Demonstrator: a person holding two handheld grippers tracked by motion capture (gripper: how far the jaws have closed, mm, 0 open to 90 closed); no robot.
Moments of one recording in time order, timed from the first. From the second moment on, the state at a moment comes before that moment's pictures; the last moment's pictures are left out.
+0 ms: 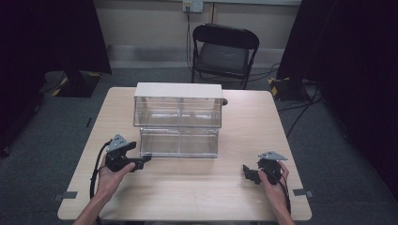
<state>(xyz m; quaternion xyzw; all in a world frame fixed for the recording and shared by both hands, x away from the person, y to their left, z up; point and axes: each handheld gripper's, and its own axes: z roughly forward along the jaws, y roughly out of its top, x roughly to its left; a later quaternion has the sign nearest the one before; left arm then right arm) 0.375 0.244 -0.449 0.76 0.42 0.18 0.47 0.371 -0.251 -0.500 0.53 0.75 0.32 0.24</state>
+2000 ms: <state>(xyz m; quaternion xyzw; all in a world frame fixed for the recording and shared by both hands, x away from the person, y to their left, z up) 0.396 0.236 -0.429 0.74 0.43 0.19 0.48 0.371 -0.251 -0.500 0.53 0.75 0.32 0.24</state>
